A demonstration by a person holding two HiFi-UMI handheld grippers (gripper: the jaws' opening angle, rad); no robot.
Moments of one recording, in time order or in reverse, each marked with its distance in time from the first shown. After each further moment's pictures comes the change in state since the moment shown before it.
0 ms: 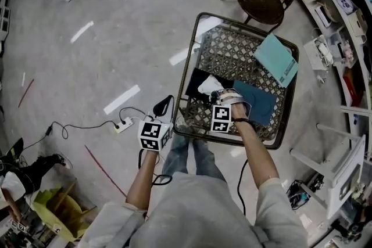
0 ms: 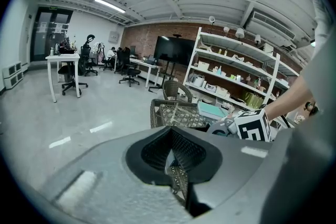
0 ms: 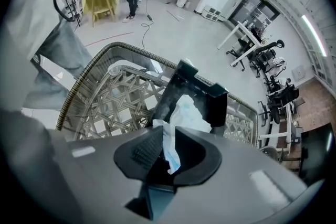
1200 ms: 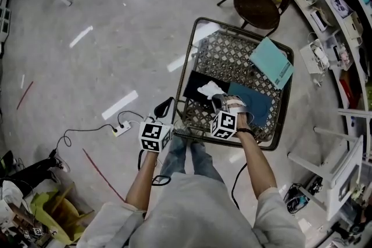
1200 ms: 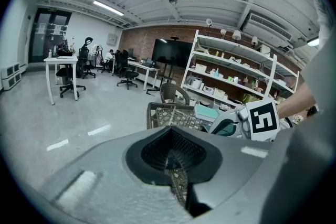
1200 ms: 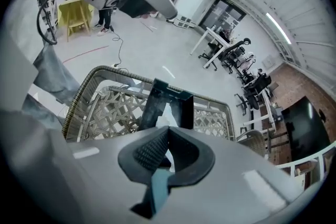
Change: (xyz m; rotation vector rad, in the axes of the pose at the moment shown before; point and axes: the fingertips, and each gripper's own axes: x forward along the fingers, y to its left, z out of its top) left arm -0.007 -0.017 0.005 0.013 -0.030 -0.016; right arm -0.063 -0.024 0.004 0.231 -0.102 -0.192
